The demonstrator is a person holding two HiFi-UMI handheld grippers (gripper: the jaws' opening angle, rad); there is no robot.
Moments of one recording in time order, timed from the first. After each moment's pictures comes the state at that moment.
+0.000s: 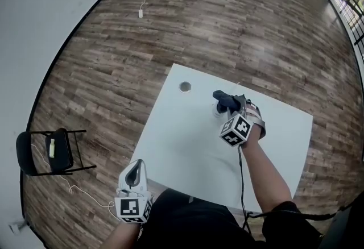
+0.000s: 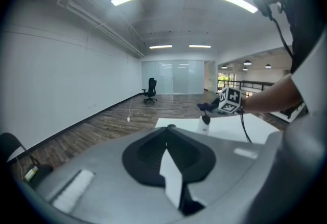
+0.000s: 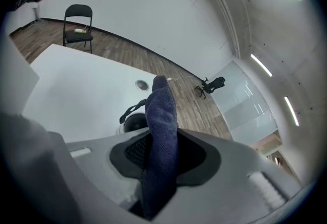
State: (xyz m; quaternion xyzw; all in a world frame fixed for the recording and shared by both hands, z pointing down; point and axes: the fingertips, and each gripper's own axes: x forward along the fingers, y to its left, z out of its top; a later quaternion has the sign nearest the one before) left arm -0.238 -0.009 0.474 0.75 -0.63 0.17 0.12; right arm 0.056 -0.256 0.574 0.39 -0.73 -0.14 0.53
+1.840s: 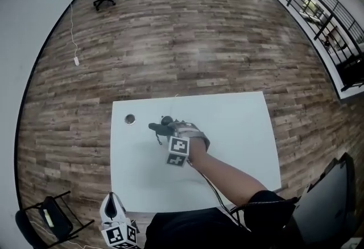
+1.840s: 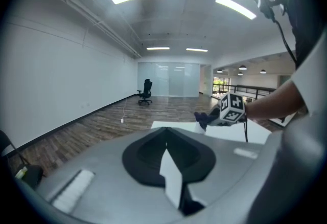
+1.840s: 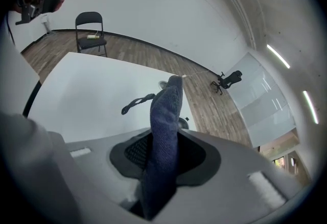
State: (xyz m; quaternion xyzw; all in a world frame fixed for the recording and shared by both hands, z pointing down) left arm -0.264 -0.031 0.485 0.77 -0.61 0.14 0.13; right arm -0.008 -0.213 0.607 0.33 -0.76 -0.09 0.55
